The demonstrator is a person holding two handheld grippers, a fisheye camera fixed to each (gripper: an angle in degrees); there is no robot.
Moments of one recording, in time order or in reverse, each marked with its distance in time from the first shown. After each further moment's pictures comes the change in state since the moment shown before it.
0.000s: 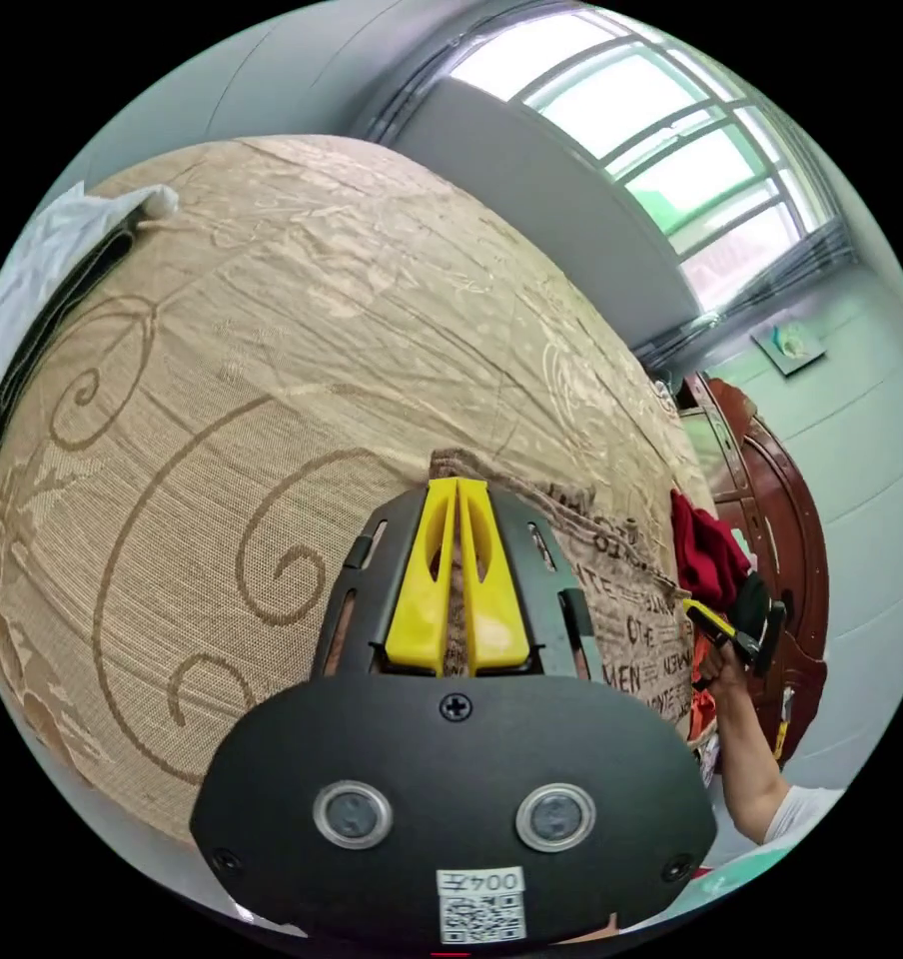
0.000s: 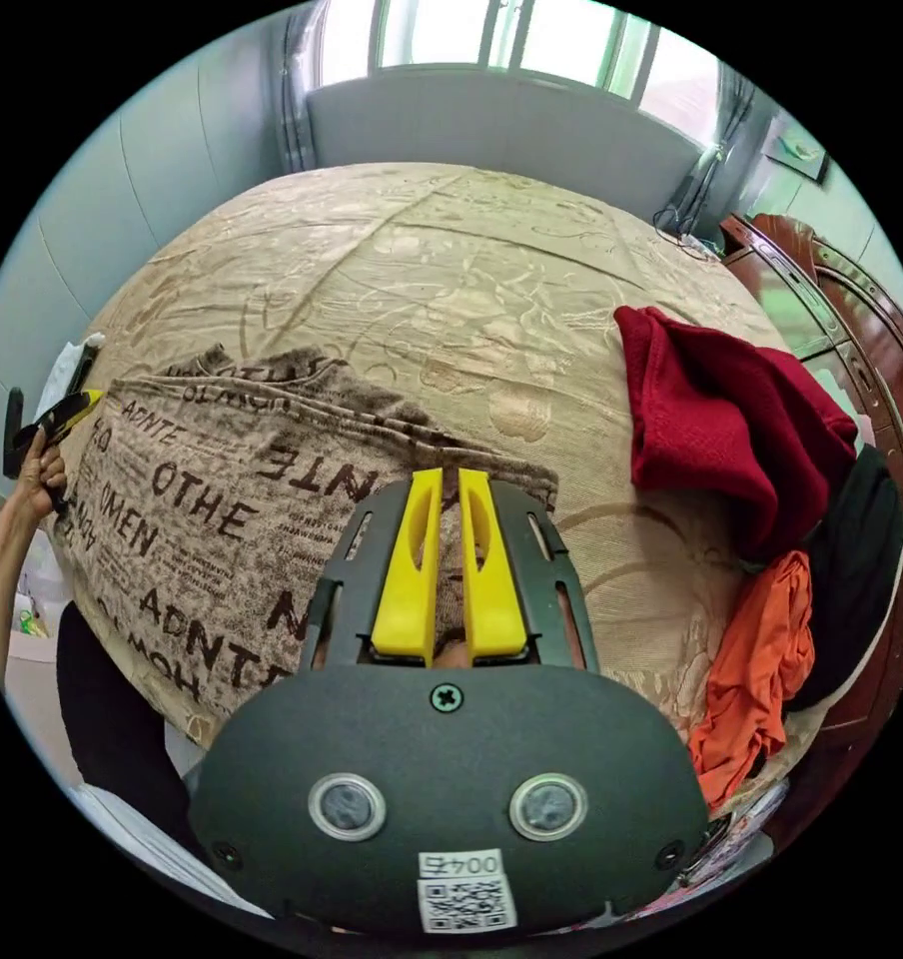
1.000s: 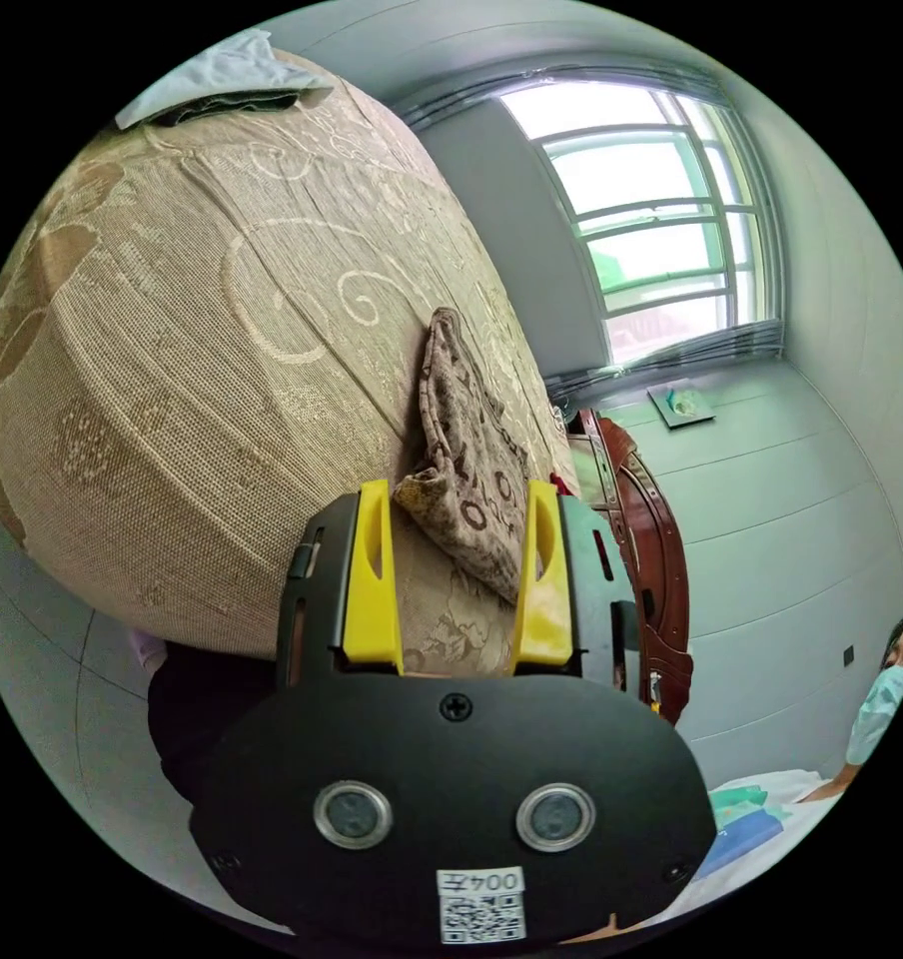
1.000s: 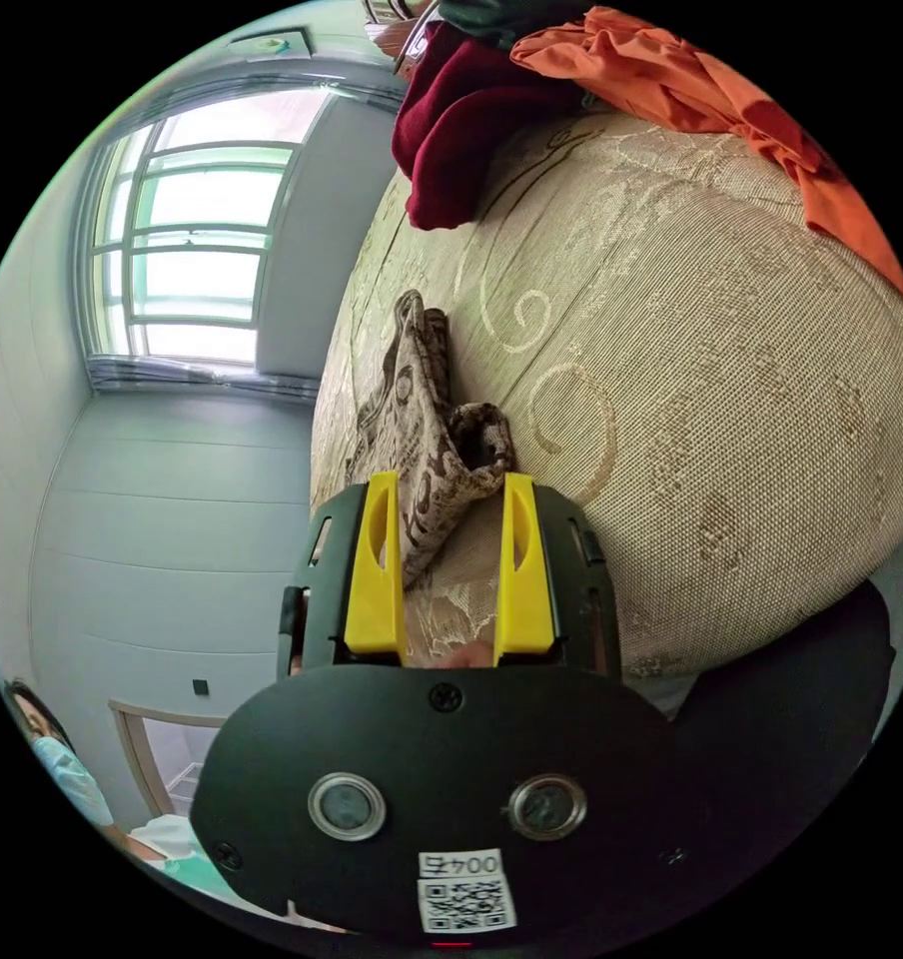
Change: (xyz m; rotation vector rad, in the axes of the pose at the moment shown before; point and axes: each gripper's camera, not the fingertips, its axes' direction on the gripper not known) left arm -0.124 0.182 -0.110 0.060 0.352 -0.281; right arm 0.283 0.281 -0.063 0.124 -0.787 0.890
